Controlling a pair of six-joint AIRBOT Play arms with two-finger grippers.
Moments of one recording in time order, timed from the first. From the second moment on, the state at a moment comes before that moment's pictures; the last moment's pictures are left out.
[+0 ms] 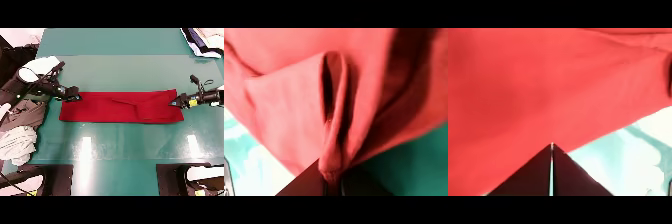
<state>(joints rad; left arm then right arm) -0.14 -1.32 1.10 0.88 -1.08 -1.39 -0.42 -1.57 1.10 -0.73 1.45 0.93</state>
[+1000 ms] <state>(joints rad) -0.52 -1.91 1.62 0.86 -0.99 -1.46 0.12 -1.48 1.82 -0.74 1.55 1.37</state>
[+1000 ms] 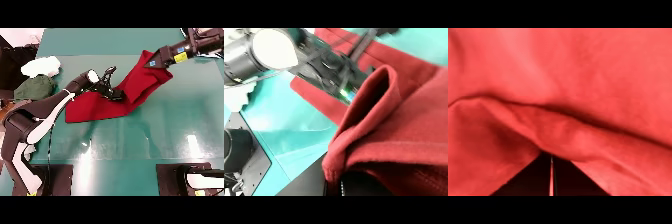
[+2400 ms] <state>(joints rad) 0.05 -1.32 1.74 1.28 -1.47 -1.42 0.72 -1.87 1.92 -0.80 1.04 1.16</state>
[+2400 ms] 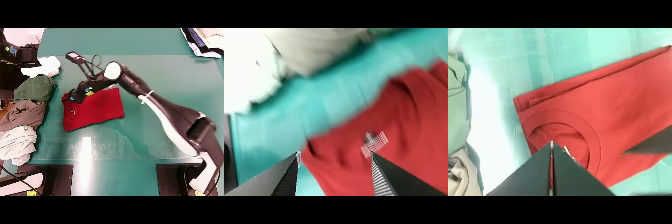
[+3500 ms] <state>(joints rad) 0.05 -1.32 1.64 1.17 -1.41 -1.42 0.34 -1.88 1.42 -0.56 1.15 1.17</state>
